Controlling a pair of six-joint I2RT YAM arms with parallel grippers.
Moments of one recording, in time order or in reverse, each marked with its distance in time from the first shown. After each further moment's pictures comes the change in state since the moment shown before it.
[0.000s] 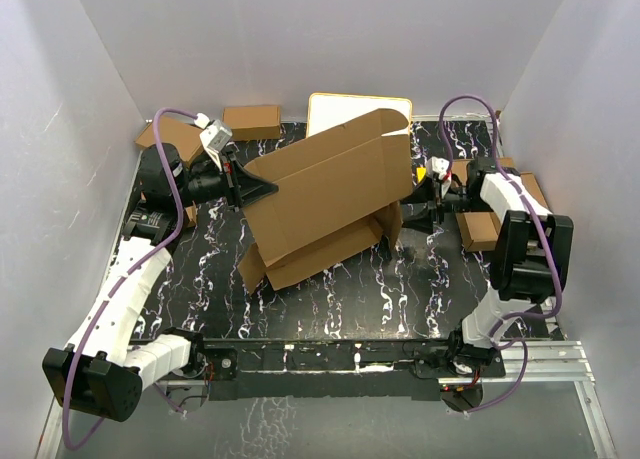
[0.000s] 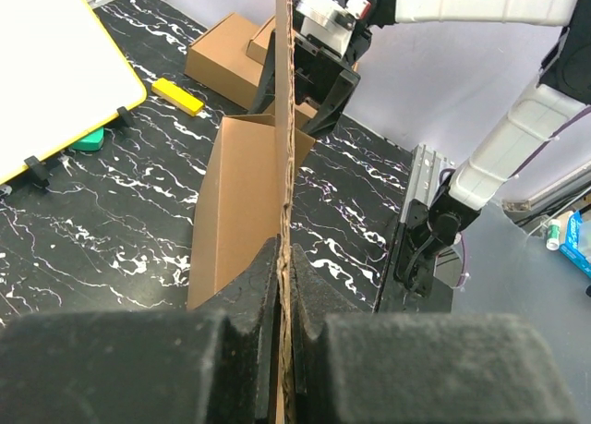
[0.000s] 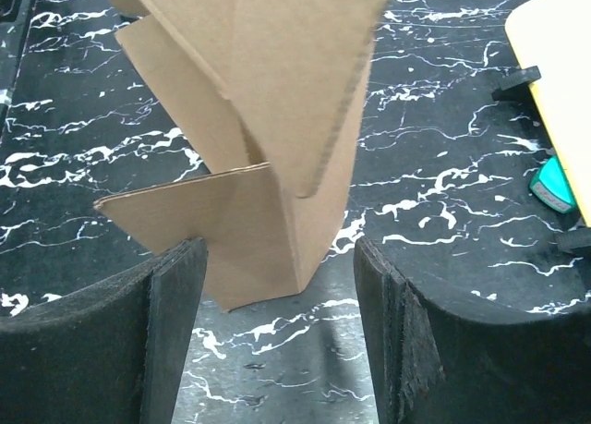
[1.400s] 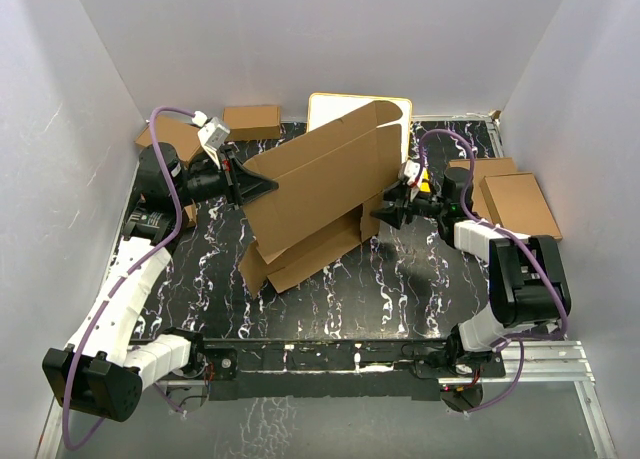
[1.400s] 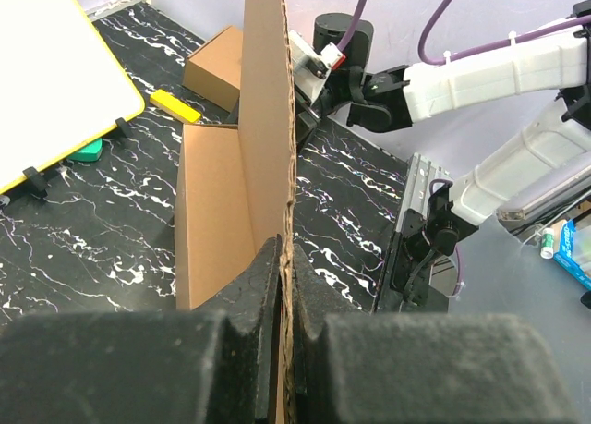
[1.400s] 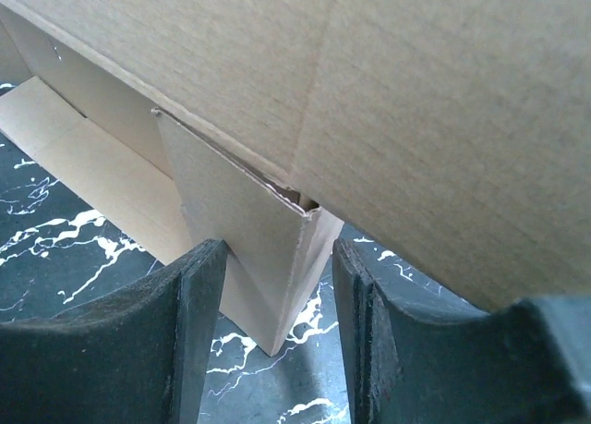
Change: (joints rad) left arm 0.000 0.000 0.000 0.045 0.001 -0.047; right arm 0.218 -0.208 -0.520 1.530 0.243 1.122
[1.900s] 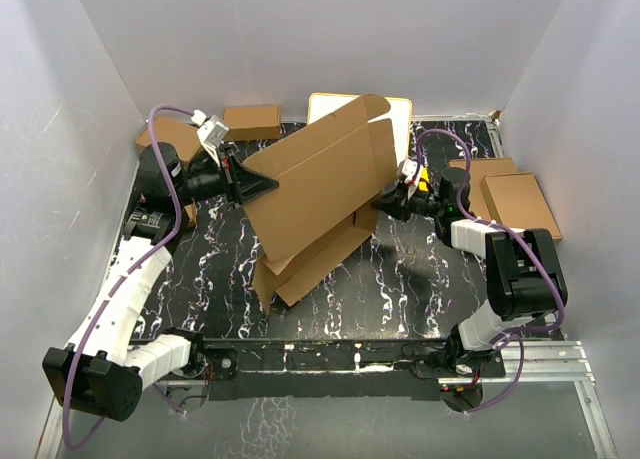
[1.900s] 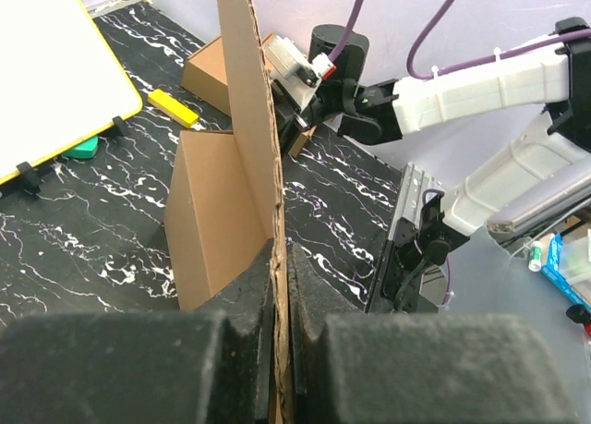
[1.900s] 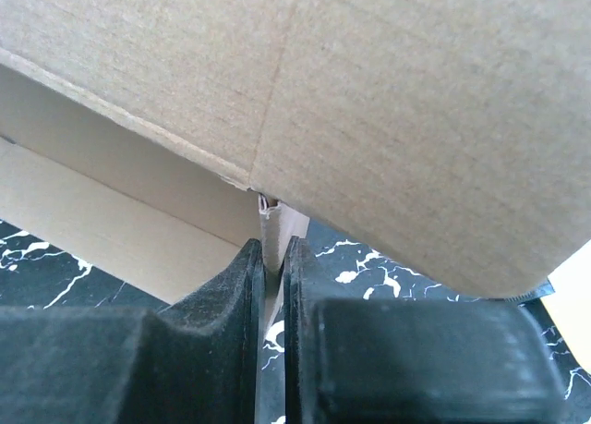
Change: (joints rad) left arm 0.000 0.003 0.000 0.010 -0.005 -0.037; right arm 0.011 0.059 -0.001 0.098 0.035 0.042
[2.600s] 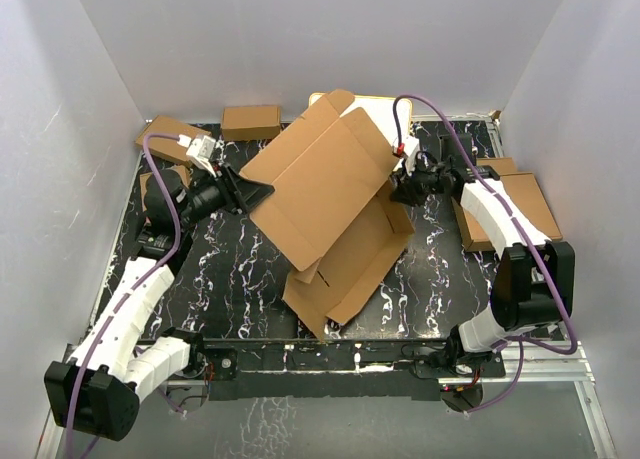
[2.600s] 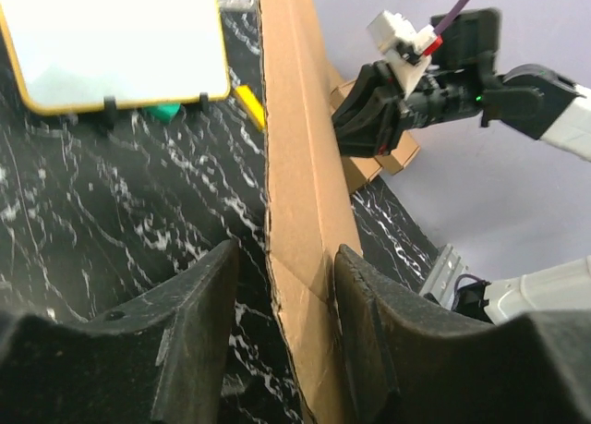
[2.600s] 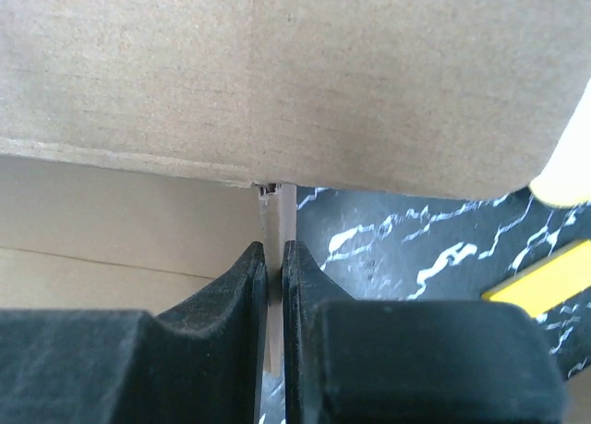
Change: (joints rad) left arm -0.002 -0.107 -0.197 0.095 -0.326 -0.172; right arm 0.016 -0.069 0.464 -1.062 0.318 -0.269
